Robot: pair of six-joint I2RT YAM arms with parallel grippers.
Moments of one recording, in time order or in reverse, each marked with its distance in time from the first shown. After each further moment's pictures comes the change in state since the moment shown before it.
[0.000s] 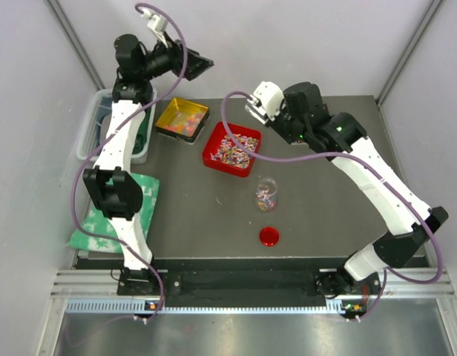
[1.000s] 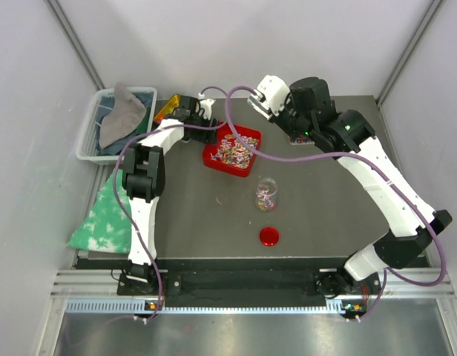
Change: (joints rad) left arm -0.134 0.344 -0.233 -0.524 -0.668 0.611; right arm -0.010 -0.015 0.063 -0.024 0.015 -0.022
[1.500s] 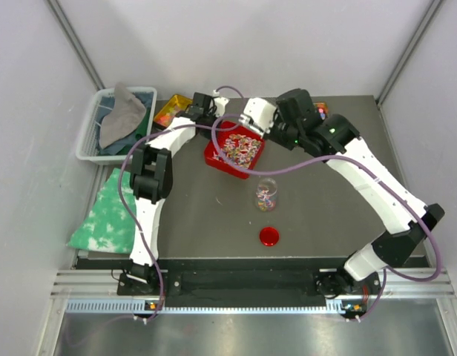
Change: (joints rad) left arm -0.081 0.013 0.074 -0.038 -0.132 0.076; right arm 0.039 0.020 -0.060 -0.049 -0.007 -0.145
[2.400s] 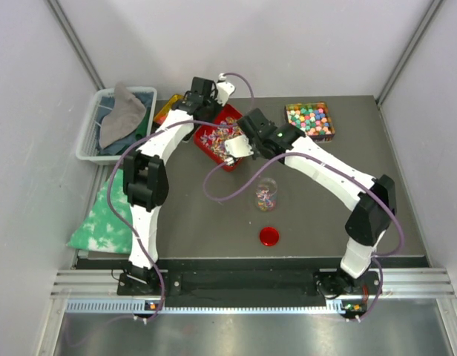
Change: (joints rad) left arm -0.048 -0.114 0.086 -0.061 -0.168 0.209; right arm 0.076 0.230 -0.108 0.096 0.306 -0.635
